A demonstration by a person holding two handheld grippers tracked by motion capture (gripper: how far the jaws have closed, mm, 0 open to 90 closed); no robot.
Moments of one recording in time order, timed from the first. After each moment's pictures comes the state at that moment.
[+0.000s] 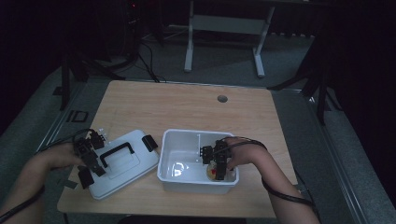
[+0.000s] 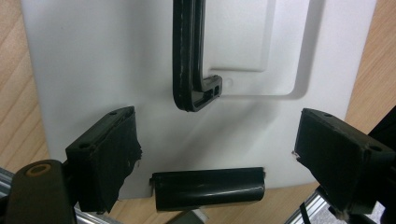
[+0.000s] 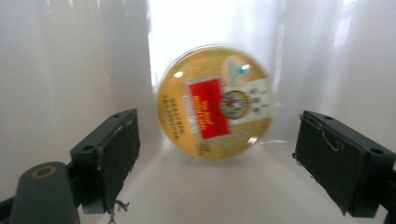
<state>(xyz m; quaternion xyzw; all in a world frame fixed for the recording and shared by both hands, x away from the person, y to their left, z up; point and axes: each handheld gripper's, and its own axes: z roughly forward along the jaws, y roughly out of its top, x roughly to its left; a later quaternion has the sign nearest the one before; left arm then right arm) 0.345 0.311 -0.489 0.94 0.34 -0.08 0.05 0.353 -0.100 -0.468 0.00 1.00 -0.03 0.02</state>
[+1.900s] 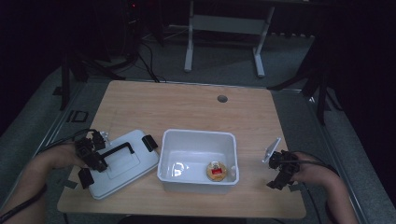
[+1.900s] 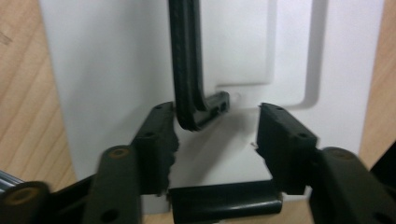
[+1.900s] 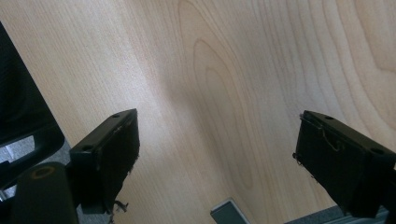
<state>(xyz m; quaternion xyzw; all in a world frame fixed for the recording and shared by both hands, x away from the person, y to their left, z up) 0.342 0.305 -0.489 0.95 0.30 -0.03 0.06 0.327 -0.301 -0.467 0.18 0.98 0.05 0.02</state>
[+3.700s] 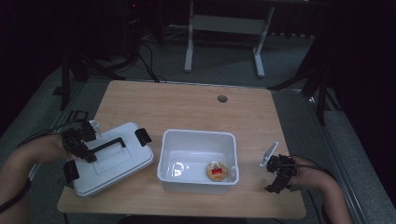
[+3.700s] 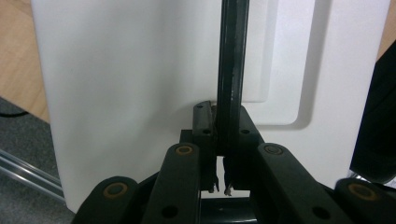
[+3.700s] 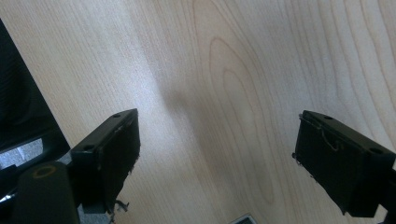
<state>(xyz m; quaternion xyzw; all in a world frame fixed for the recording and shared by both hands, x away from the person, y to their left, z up) 0.331 0.313 -0.421 0.95 0.32 -0.03 0.06 0.323 -0.299 -0.483 0.18 0.98 0.06 0.00</state>
